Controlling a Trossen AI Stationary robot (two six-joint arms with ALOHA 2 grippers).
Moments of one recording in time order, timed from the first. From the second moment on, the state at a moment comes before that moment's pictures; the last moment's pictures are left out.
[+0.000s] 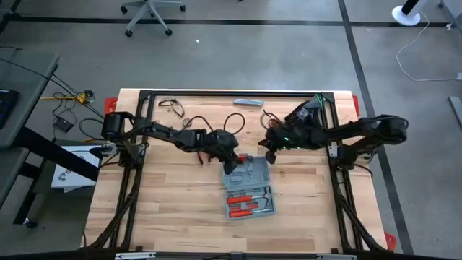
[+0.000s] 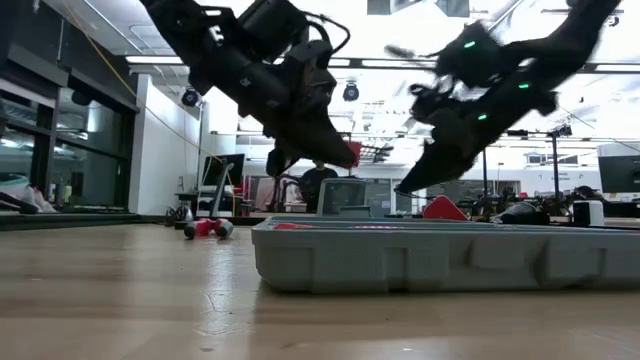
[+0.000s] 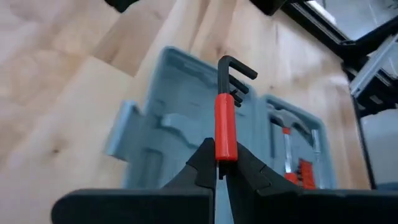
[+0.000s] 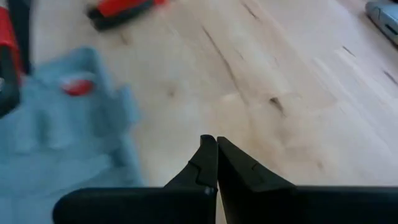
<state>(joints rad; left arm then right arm) 0.05 1.77 0.97 0.16 0.17 -0.51 -0.17 1.42 0.51 0.25 0.06 0.16</state>
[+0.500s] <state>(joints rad) -0.01 1.92 0.97 0.23 0.11 -0.71 0.02 1.54 0.58 0.32 0.23 0.13</state>
